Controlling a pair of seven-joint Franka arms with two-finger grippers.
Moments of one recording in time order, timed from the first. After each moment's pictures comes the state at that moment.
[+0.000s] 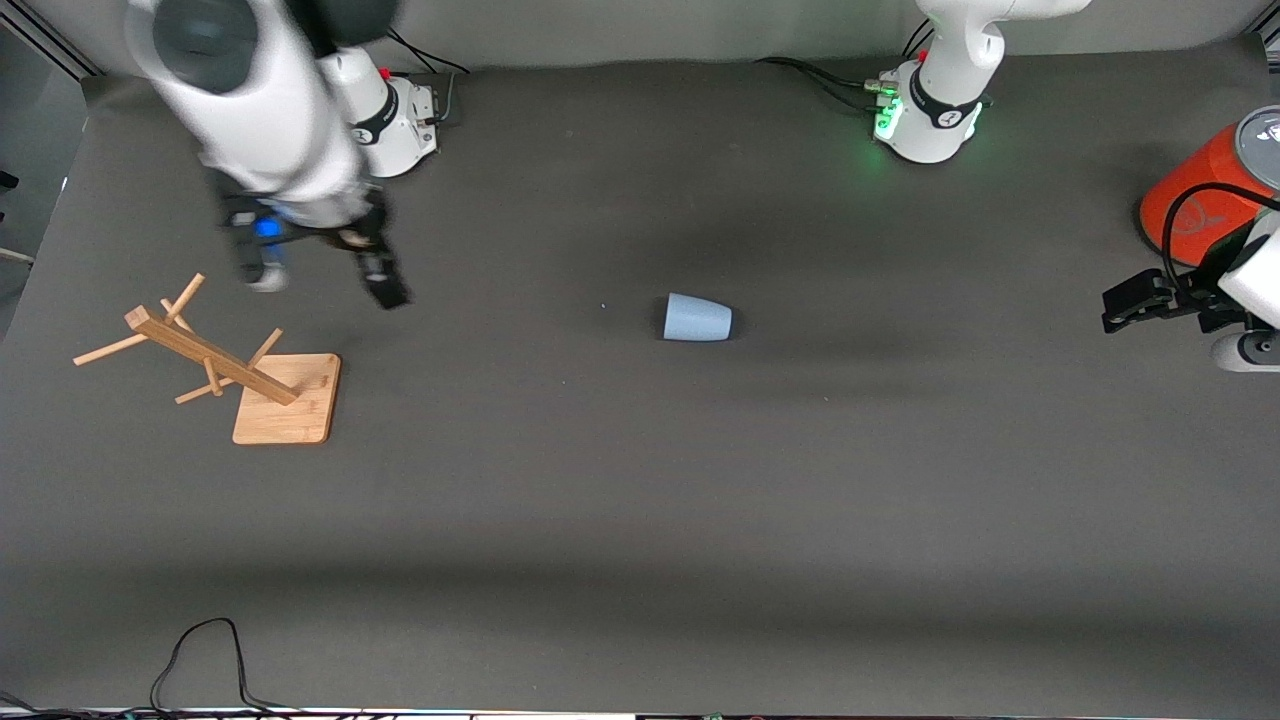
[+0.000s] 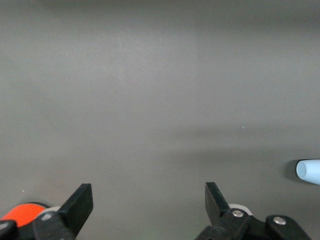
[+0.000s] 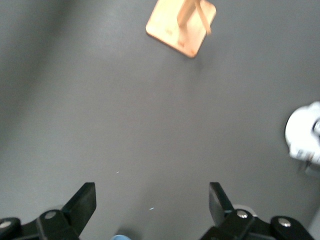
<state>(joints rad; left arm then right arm) -0.03 0.11 0.01 -1.51 0.03 1.58 0.01 0.26 0.05 0.14 -1.56 -0.08 1.47 1.47</state>
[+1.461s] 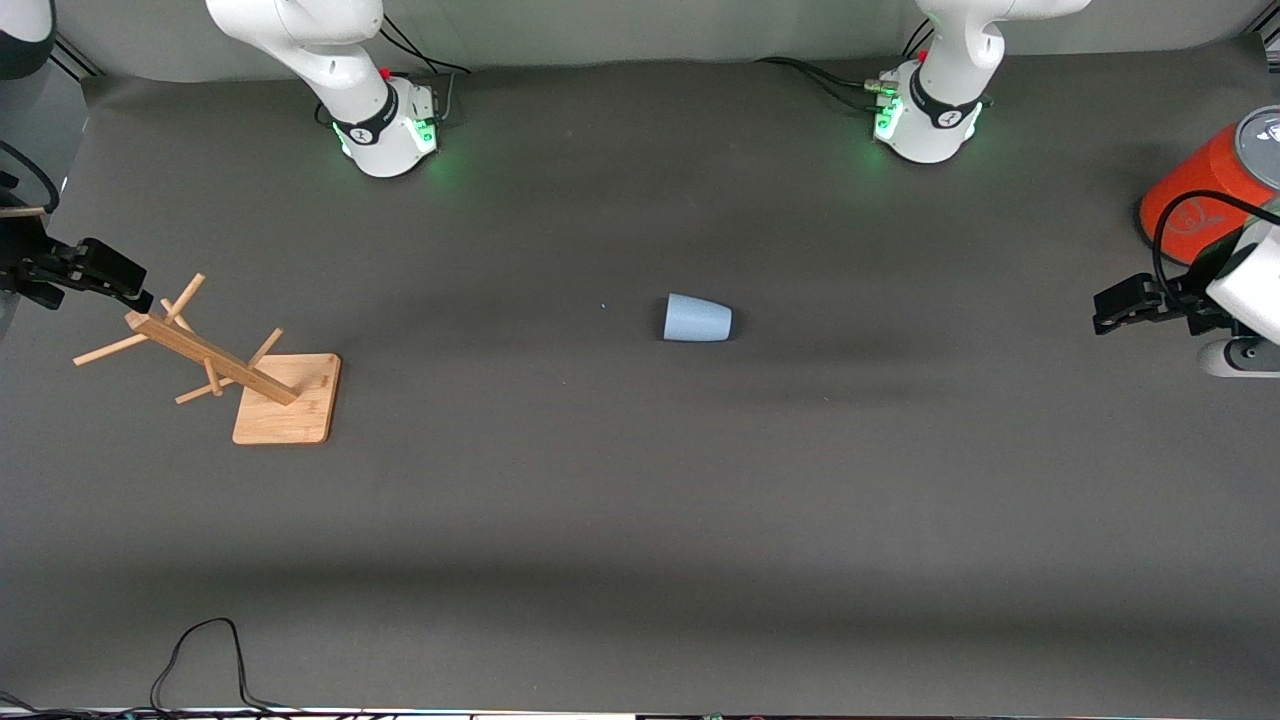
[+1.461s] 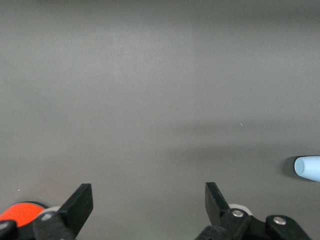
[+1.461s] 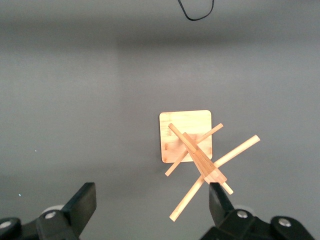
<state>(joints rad) -0.03 0.12 0.01 -1.51 0.02 1.58 0.01 -0.06 -0.04 0.02 -1.61 -0.03 1.64 0.02</state>
